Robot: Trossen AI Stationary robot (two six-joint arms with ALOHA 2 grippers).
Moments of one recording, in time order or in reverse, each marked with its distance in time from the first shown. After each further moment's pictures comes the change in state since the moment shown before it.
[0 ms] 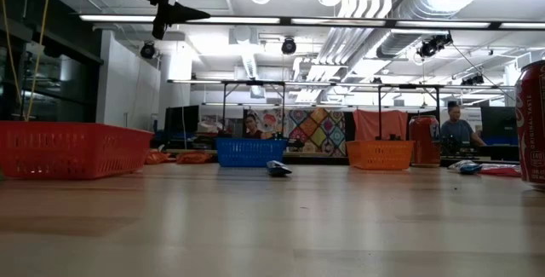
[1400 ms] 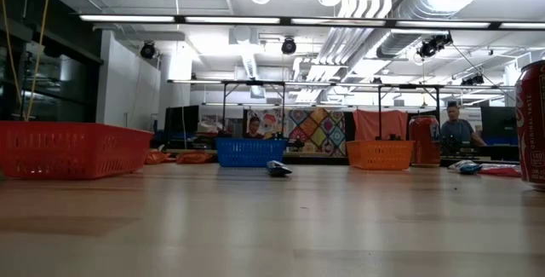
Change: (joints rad) left arm -0.379 0.139 0.110 0.214 0.125 0.548; right arm -0.451 -0.043 0.583 -0.143 0.761 -0.874
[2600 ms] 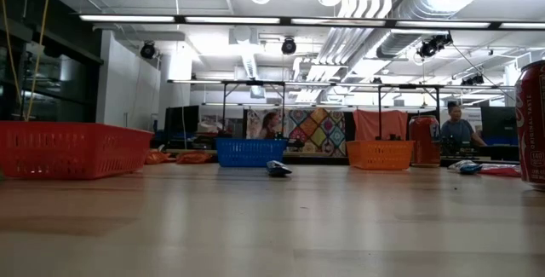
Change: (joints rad) left arm -0.128 0.184 0.023 0.076 -0.274 0.381; right arm -0.303 0.000 0.062 0.460 -0.126 -0.531
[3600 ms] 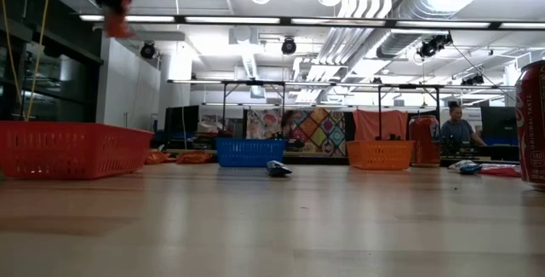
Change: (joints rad) left arm 0.077 -0.156 0.339 -1.613 0.072 -0.559; right arm 0.383 -0.014 0.079 -1.161 0.230 0.842
